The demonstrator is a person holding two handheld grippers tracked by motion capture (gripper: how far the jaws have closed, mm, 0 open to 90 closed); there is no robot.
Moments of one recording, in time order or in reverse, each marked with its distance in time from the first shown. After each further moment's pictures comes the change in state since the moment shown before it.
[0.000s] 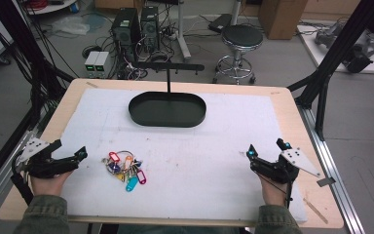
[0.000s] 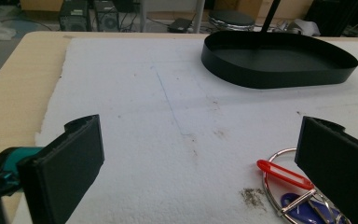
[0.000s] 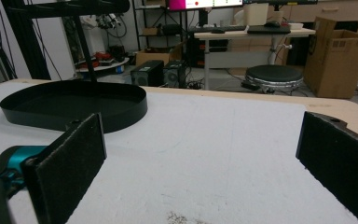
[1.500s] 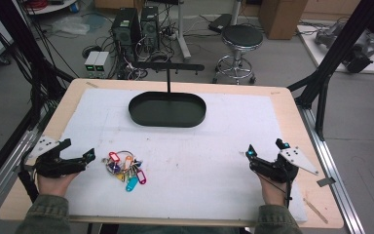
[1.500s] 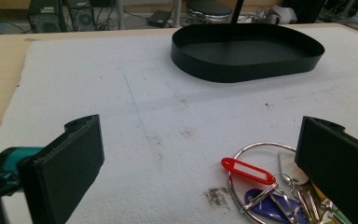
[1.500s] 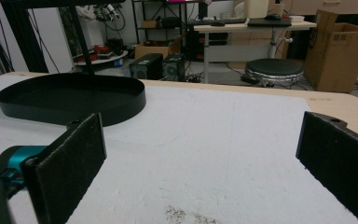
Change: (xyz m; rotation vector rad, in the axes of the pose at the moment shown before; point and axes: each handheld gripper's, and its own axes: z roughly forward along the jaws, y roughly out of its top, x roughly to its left) left arm -0.022 0.009 0.005 0.038 -0.084 0.056; right arm 0.000 -0.001 0.003 0.027 -0.004 -0.007
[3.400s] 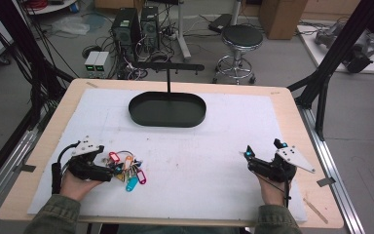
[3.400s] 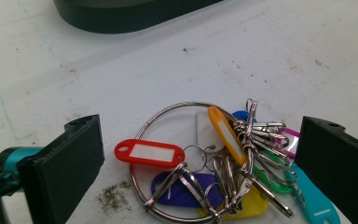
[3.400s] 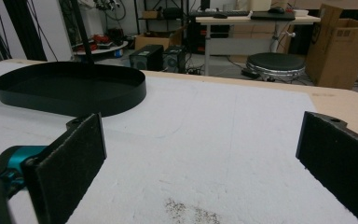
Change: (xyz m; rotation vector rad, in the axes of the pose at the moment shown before) left arm -0.053 -0.001 0.043 0.252 -0.226 0.168; right arm 0.001 -0.002 0.004 0.034 0.000 -0.031
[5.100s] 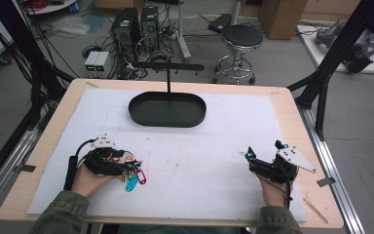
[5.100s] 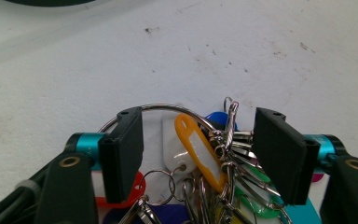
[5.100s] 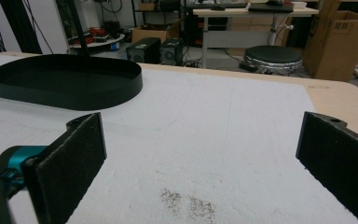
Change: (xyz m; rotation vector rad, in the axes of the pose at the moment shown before) left arm -0.003 0.008 0.038 0.125 -0.128 -0.017; right arm -0.002 -0.001 -0.003 0.028 -0.009 0.001
